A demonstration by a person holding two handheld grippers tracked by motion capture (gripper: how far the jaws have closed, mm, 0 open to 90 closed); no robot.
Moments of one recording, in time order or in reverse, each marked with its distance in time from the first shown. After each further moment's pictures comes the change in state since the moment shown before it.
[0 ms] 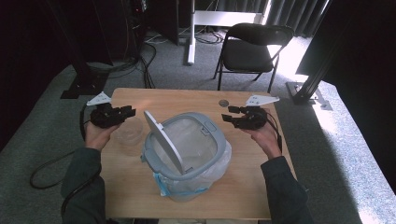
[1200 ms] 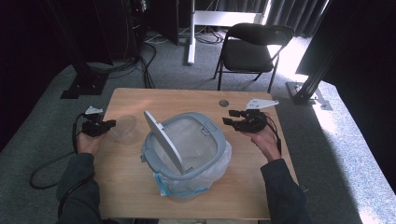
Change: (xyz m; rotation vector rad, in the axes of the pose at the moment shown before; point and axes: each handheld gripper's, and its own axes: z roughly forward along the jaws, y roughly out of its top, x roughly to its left) left arm 0.075 -0.074 0.019 0.200 0.265 -0.160; right arm -0.005 -0.016 0.005 0.016 0.006 0.037
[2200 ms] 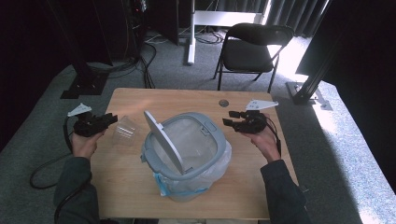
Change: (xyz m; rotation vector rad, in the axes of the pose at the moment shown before) left arm -0.027 0.009 -0.052 -0.220 -0.202 0.021; right arm 0.000 -0.004 0.001 0.003 -0.001 0.005
